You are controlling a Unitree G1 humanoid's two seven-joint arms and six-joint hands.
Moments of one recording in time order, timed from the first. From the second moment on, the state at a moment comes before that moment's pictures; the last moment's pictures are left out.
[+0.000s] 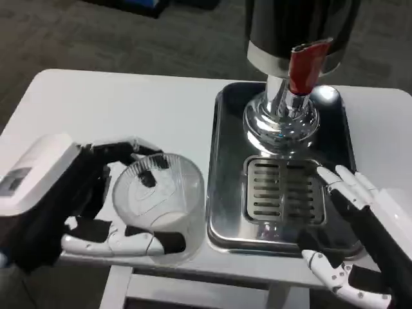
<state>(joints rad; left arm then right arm) -0.02 0.54 0.26 -0.48 0.29 -0.21 -0.36 0.21 -0.17 -0.01 -0.99 -0.97 0.20 0.62</state>
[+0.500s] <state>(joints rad) -0.28 0.46 0.03 -0.24 0.44 -0.19 -0.27 0.23 -0.18 -0.11 -1.00 -0.94 0.21 0.61</state>
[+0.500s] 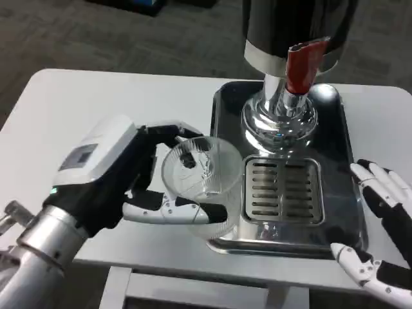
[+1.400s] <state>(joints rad) -0.60 0.36 -0.19 0.10 0.57 -0.23 -0.10 0.29 -0.20 -0.21 -0.95 -0.84 0.21 0.47</state>
